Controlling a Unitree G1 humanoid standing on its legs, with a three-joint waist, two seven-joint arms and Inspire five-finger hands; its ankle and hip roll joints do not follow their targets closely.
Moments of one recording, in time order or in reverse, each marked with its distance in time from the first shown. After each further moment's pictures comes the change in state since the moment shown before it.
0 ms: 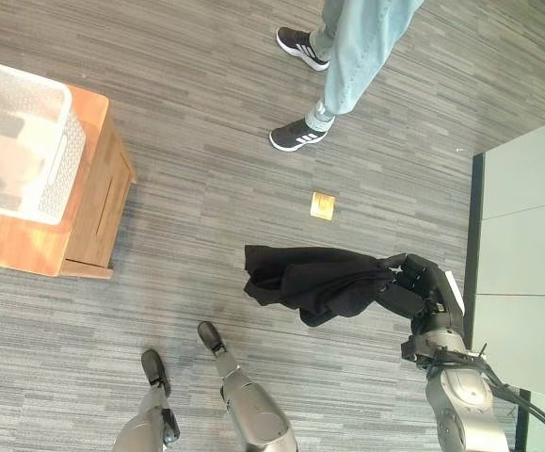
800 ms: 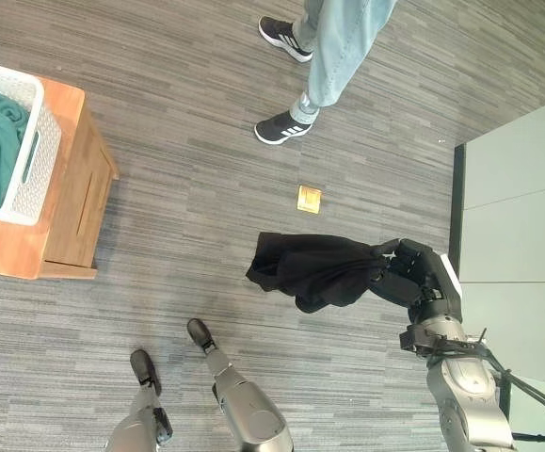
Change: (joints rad) left arm 0.033 -0.006 -0.045 -0.149 0.015 -0.009 -0.056; right arm -0.045 -0.039 0.011 -0.028 -0.004 0.000 0.025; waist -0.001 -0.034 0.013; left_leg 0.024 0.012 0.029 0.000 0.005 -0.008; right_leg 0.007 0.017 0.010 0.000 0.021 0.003
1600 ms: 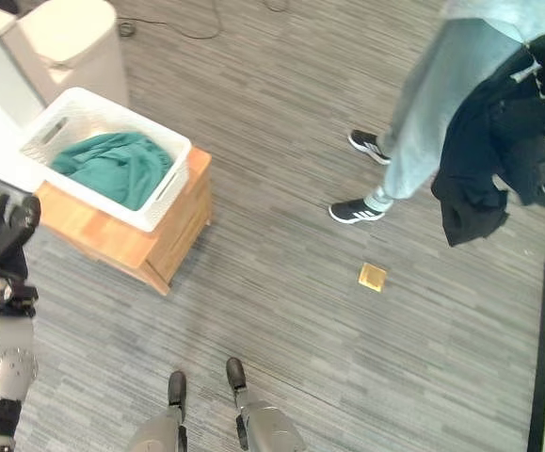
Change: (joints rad) left arm 1.208 -0.606 0.485 -0.930 -0.511 -0.256 0.037; right arm -0.960 -0.718 0.498 0.478 -0.134 0.006 -0.054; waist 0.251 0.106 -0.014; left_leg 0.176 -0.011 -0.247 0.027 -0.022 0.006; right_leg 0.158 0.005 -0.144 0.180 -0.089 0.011
